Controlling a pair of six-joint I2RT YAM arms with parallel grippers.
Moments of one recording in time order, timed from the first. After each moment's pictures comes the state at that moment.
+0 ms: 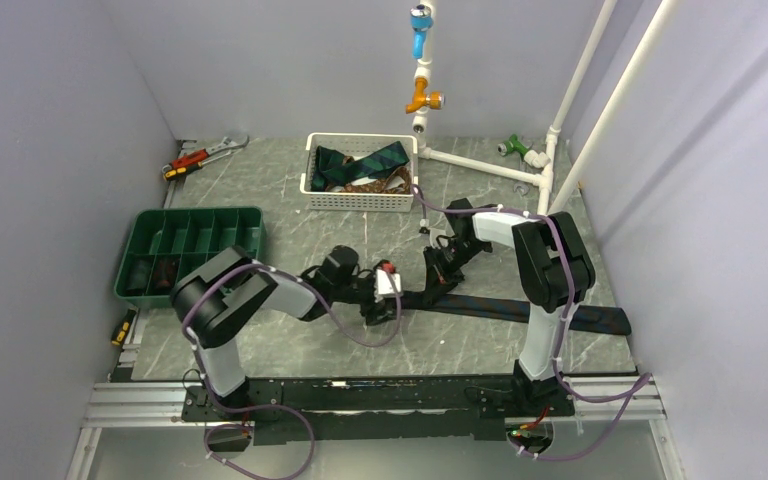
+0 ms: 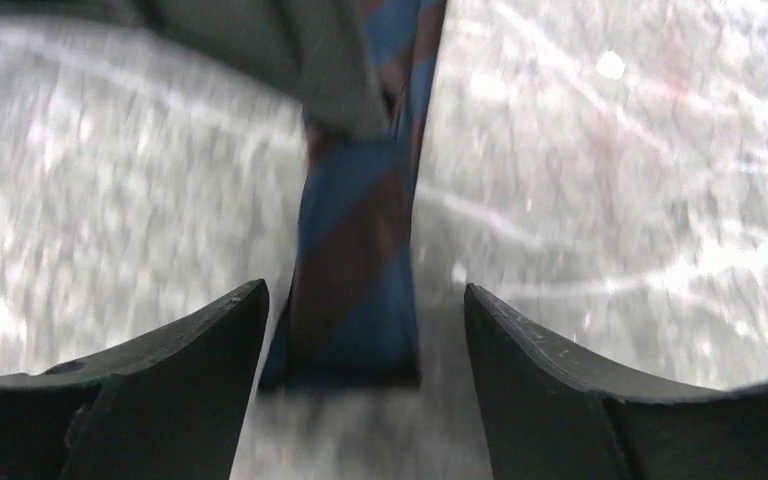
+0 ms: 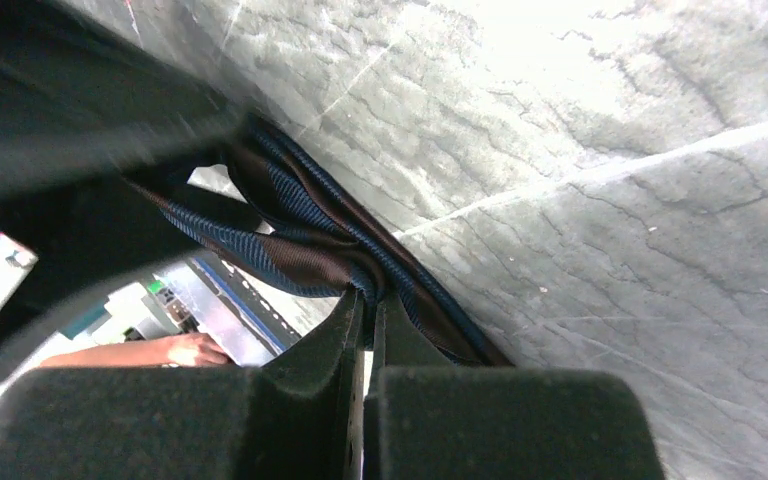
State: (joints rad) left arm -0.81 1.83 0.67 0.65 0.62 0.45; right arm 0.32 1.93 1.12 -0.76 -0.69 -0.02
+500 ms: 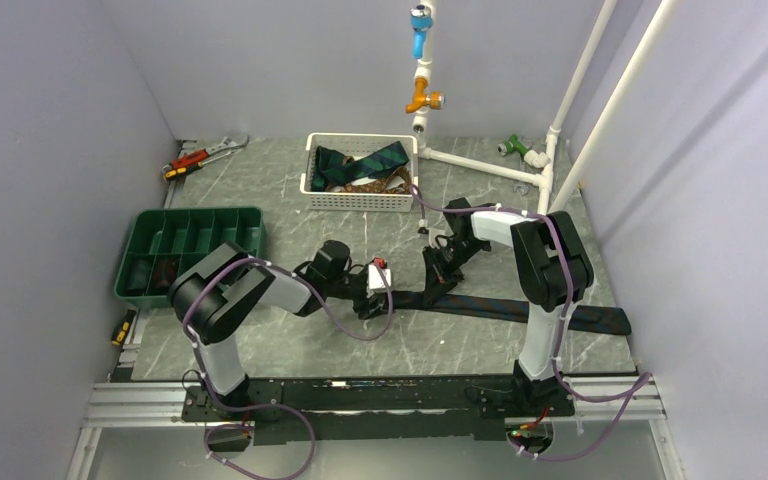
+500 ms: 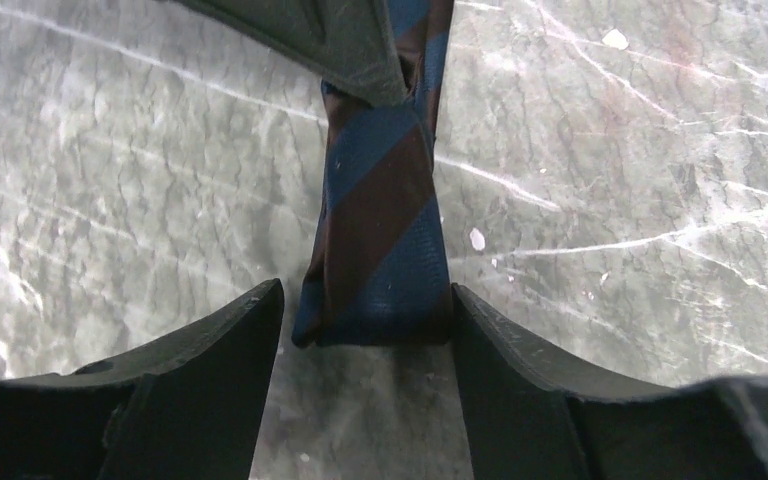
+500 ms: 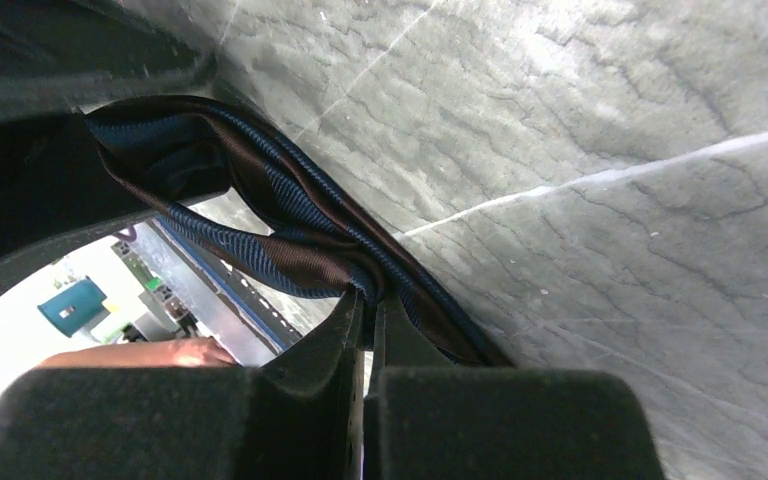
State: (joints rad) left arm -0.70 1.79 0.61 0.64 0.73 0.47; right arm 0.33 1.95 1.13 -0.78 -0.68 -0.02
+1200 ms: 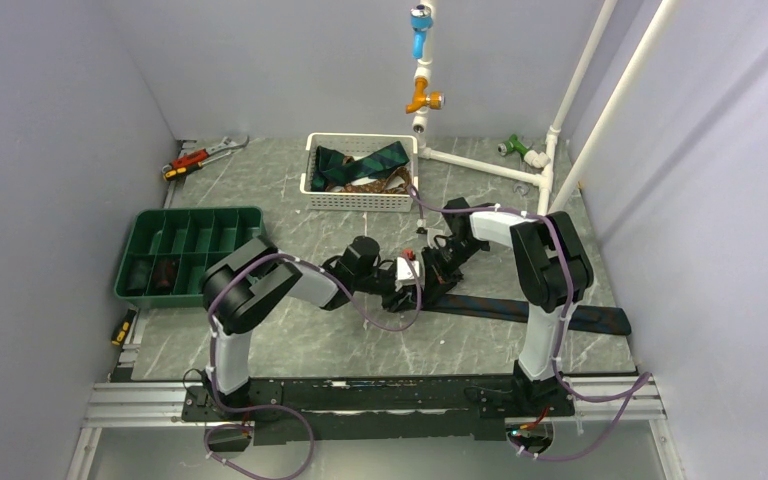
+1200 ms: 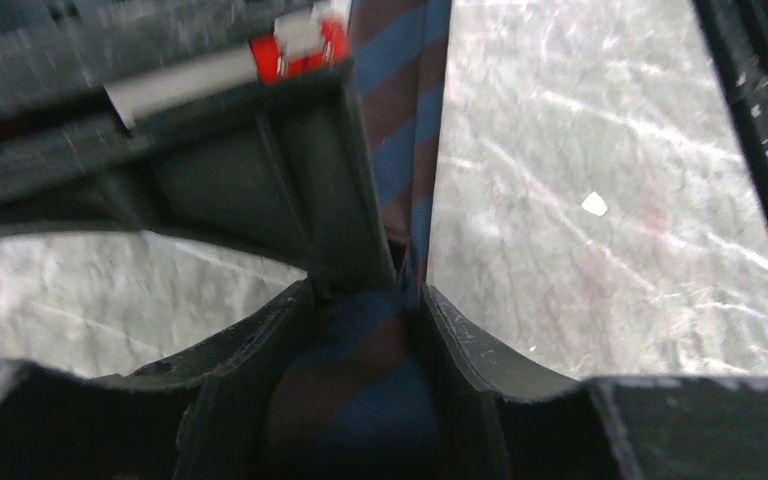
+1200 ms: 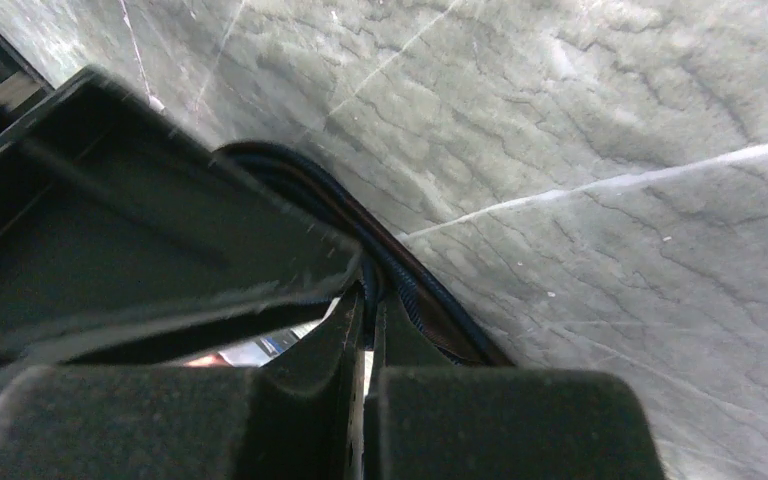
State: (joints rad) left arm -0.82 1.92 0.82 0.69 0.73 0.30; right arm 0.34 1.94 1.14 -0.78 -0.67 -0.04
